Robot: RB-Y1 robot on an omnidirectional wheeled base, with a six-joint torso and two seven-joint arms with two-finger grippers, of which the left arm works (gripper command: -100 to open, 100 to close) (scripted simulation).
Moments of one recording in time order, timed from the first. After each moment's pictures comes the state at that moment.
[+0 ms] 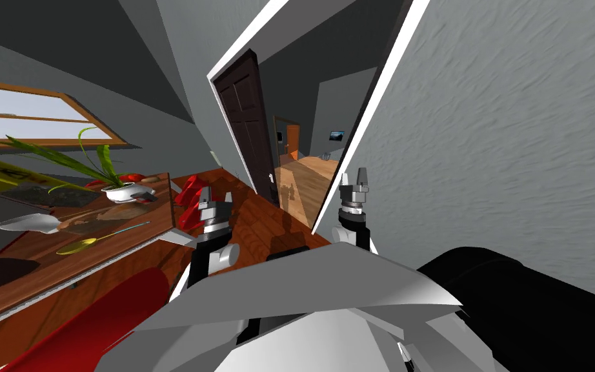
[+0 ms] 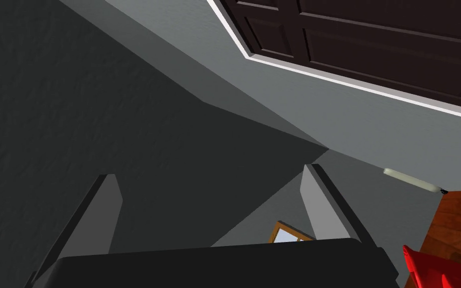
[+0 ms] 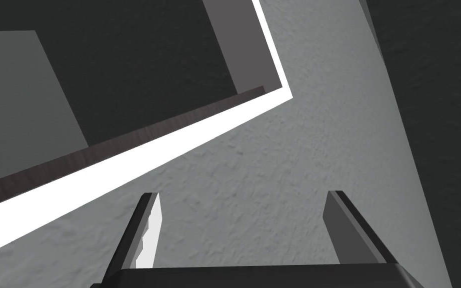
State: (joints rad) arm 0.37 0.05 0.02 -2.05 0.09 -0.52 0.08
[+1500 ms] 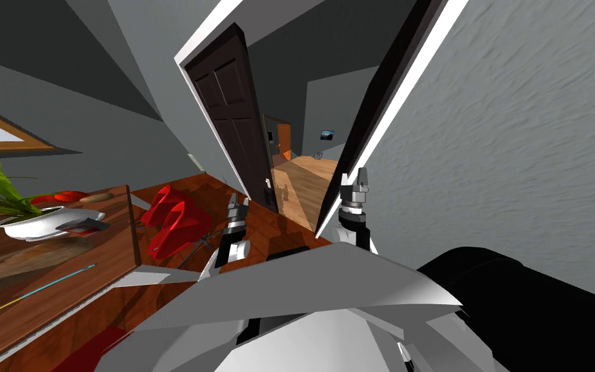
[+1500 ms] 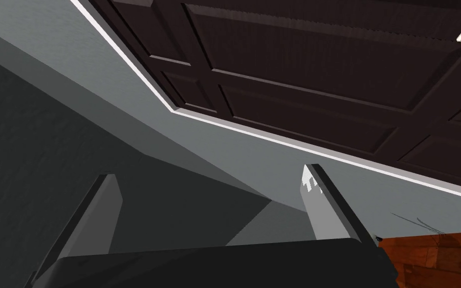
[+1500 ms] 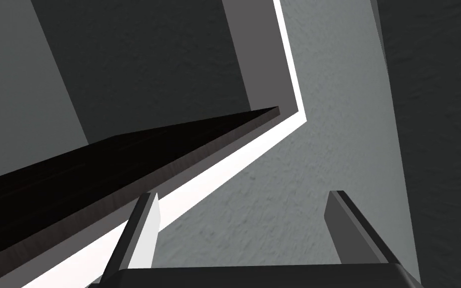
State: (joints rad) arm 0.24 0.09 -0.04 -1.71 0.07 -0.59 0.10
